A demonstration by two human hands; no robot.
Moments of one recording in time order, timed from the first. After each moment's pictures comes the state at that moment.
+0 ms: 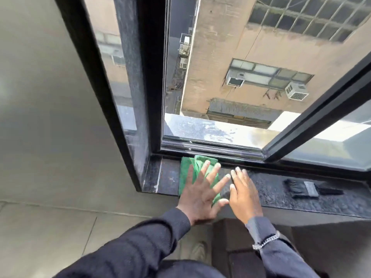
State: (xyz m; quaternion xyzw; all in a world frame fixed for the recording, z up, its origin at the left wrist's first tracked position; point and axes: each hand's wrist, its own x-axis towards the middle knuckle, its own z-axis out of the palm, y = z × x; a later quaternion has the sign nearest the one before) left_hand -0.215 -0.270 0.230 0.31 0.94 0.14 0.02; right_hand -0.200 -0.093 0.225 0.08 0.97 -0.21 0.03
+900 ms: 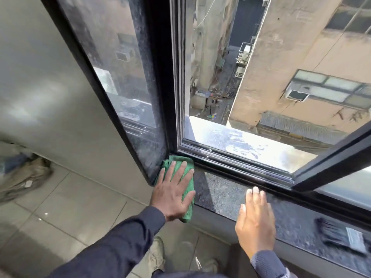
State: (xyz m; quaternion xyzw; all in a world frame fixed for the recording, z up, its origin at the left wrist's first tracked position) left_hand -0.208 -0.335 0.208 0.03 1.00 0.07 0.04; right_hand -0.195 -0.080 0.204 -0.01 0.99 -0.10 -0.04
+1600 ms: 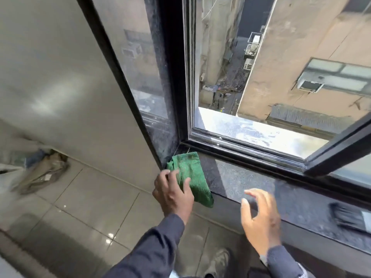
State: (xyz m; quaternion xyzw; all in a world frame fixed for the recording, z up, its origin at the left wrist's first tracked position) left_hand -0.166 -0.303 0.219 -0.31 0.88 0.29 -0.20; right_hand -0.166 -0.094 0.222 -0.05 0.92 -0.37 -0.13
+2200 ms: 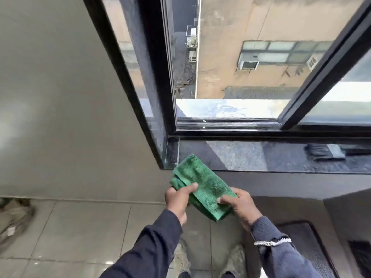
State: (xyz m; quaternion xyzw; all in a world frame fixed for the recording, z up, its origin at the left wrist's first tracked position) left_hand -0.142 -0.345 0.212 -0.41 0.54 0.72 0.14; right_hand -0.118 -0.161 0.184 0.23 0.69 -0.66 0.19
